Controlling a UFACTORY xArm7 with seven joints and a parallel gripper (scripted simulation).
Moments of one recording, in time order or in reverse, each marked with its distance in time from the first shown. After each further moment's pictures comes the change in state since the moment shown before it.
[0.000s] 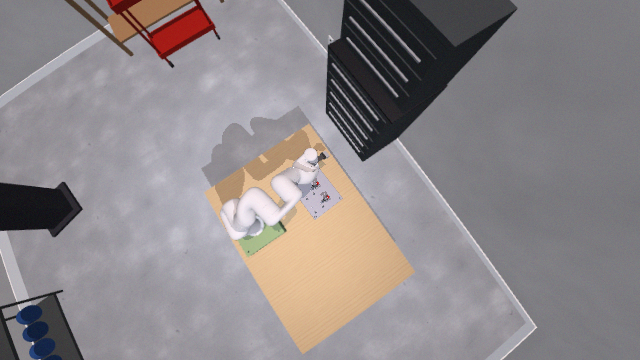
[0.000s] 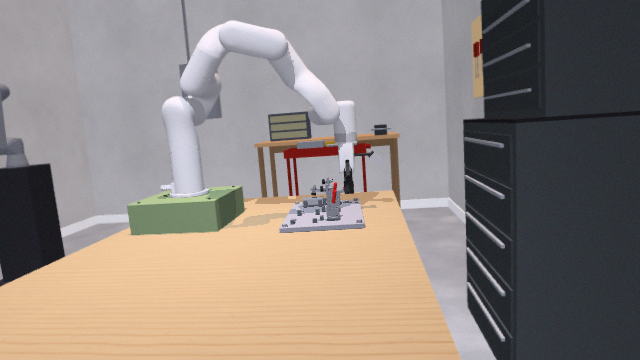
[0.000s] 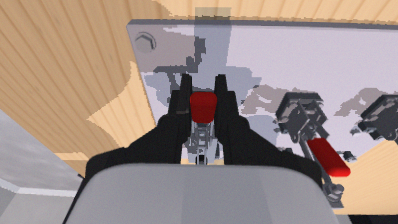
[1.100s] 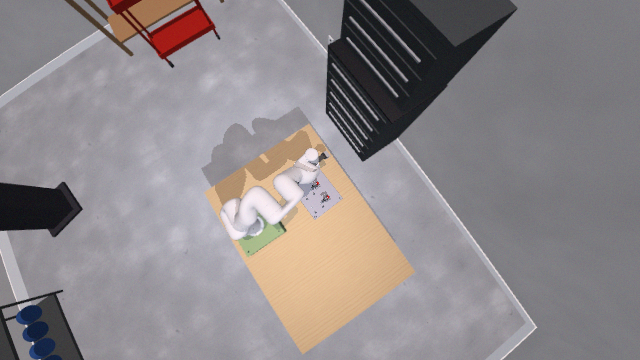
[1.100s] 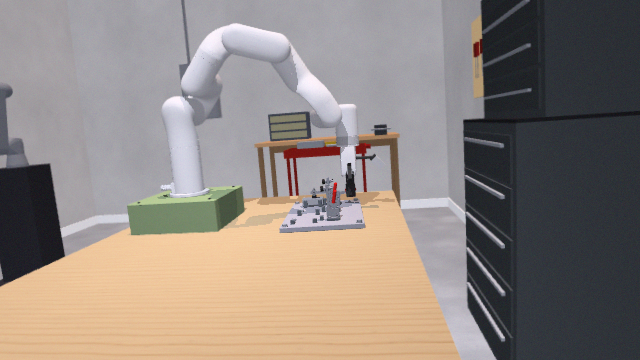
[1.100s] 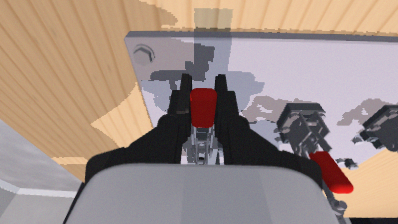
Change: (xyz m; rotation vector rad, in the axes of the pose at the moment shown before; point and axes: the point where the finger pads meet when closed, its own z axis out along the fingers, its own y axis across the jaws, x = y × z) arm 0.006 0.000 0.011 0.000 0.000 0.000
